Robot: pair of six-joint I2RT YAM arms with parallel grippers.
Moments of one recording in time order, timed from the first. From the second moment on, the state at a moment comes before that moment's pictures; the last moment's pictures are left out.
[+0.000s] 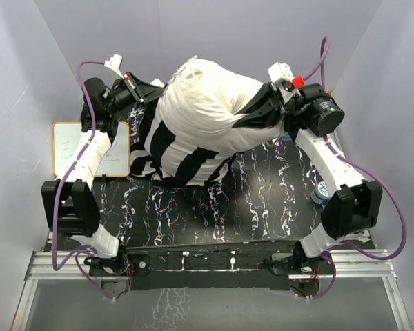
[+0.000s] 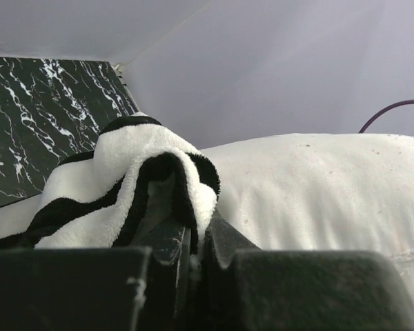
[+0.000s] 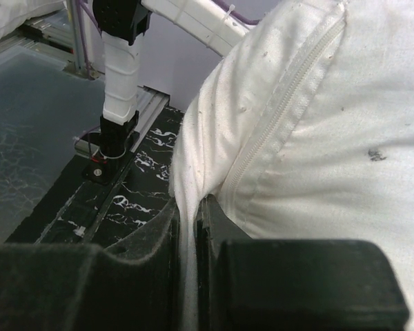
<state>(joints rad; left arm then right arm) -0.05 1.59 1.35 0.35 0.90 -1.05 0.25 1.55 1.47 1.48 -1.55 1.12</state>
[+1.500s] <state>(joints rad) 0.15 1.68 1.07 1.25 0.95 -1.41 0.03 1.53 2.05 -0.48 -0.82 -0.11</state>
